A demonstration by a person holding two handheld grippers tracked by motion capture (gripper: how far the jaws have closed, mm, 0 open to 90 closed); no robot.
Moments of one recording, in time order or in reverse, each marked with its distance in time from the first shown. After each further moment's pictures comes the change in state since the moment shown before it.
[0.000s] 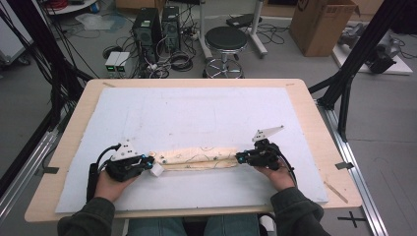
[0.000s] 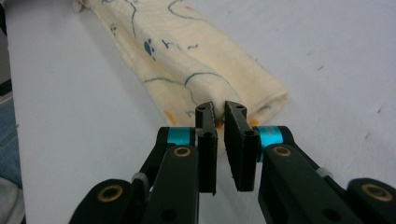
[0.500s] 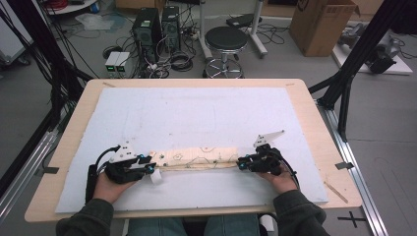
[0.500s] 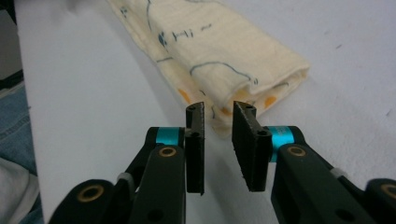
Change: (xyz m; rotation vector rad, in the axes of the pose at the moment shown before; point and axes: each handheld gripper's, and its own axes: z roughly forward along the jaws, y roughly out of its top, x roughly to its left) left arm -0.003 0.000 -0.007 -0.019 -0.039 -0.010; right arm 0.006 -0.011 -0.003 0.020 0.018 -0.003
